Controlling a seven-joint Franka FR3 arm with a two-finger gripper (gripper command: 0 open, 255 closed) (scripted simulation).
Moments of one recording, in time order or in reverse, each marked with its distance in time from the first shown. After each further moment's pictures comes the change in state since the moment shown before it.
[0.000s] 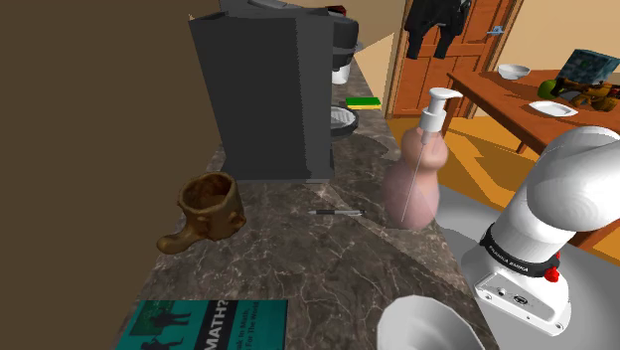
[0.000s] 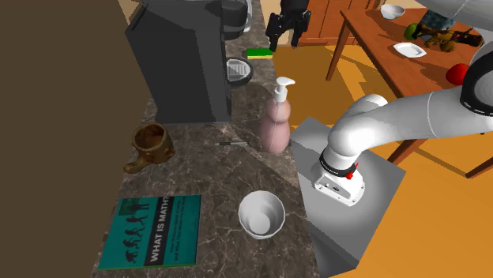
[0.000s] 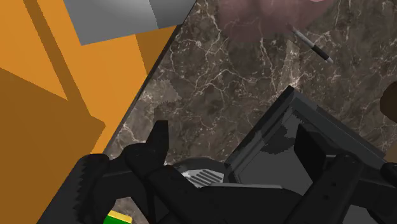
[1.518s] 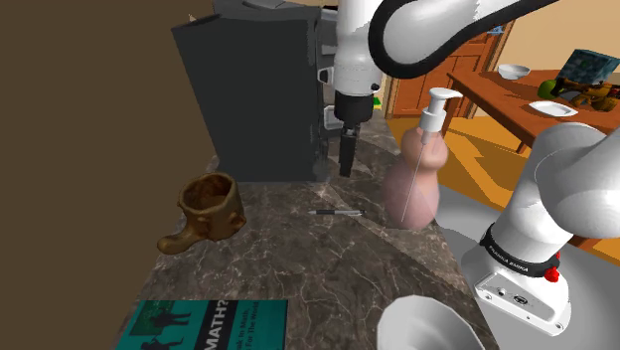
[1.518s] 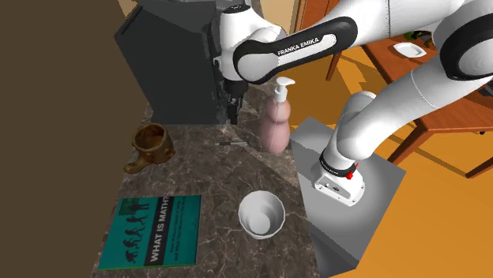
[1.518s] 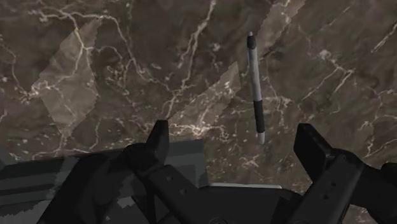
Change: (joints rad) arm 0.316 0.300 0.194 -0.278 0.067 0.562 -0.389
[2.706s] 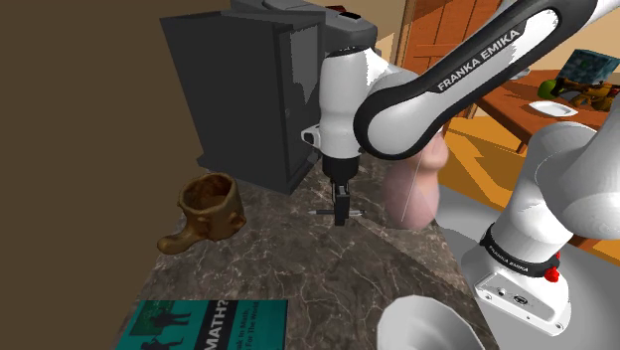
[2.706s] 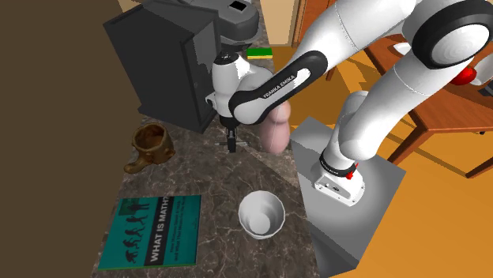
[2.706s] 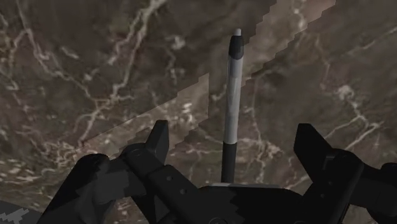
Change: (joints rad) arm 0.089 0.199 0.065 -0.101 0.008 0.280 -0.098
